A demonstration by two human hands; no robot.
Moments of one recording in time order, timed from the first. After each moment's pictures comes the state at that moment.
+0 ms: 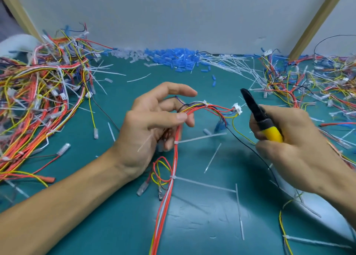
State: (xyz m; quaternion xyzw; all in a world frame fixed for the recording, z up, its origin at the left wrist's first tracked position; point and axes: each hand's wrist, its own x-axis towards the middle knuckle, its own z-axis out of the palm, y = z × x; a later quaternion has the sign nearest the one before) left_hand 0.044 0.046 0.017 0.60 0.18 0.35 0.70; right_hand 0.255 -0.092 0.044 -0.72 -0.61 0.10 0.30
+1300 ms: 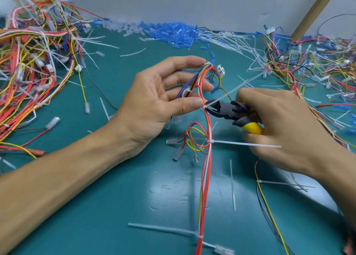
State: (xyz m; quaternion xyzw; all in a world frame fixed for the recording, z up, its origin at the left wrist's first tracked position) left_hand 0.058 0.037 0.010 0.62 0.16 0.35 0.68; right_hand 0.248 -0.093 0.046 -0.69 -0.71 -0.01 0.15
